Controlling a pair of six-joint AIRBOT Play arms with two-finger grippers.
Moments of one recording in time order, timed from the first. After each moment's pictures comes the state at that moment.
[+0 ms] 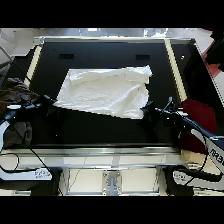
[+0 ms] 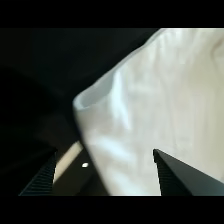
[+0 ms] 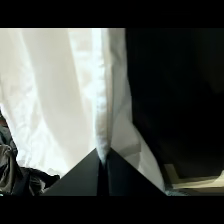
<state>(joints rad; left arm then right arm) 0.42 -1.48 0.81 0.51 -0.70 -1.30 -0.03 -1.34 0.55 0.00 0.63 1.00</state>
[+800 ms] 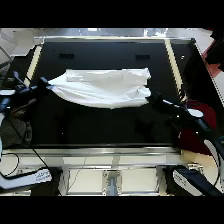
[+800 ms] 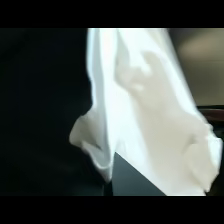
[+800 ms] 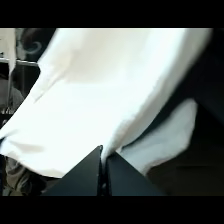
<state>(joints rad) 0.37 -1.33 1.00 0.45 -0.74 -1.17 -0.05 -0.98 0.58 -0.13 0.65 0.96</state>
